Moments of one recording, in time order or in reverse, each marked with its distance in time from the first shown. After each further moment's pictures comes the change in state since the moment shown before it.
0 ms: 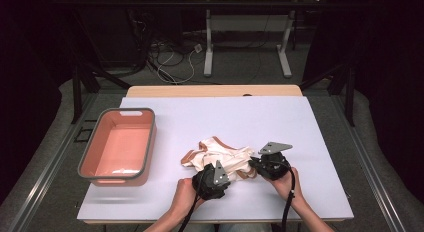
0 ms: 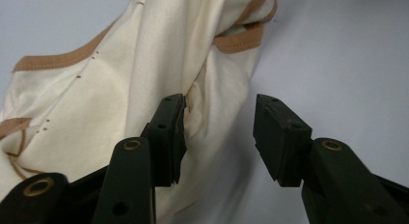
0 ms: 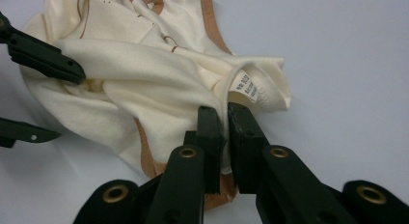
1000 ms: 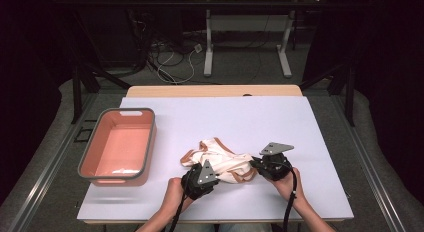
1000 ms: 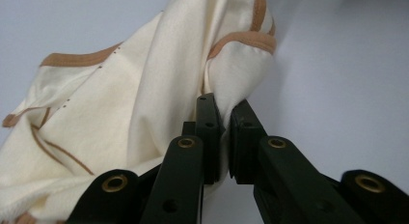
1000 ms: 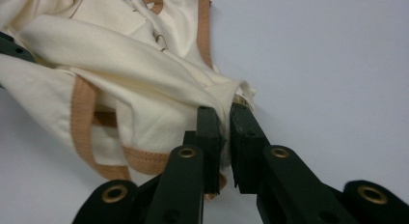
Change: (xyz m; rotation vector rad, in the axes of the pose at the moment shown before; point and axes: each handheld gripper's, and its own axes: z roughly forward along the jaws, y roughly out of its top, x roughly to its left) left arm 0.017 -0.019 -0.031 -0.106 -0.055 -0.022; right arm -0.001 -0.001 -0.004 -0.010 -0.009 -0.018
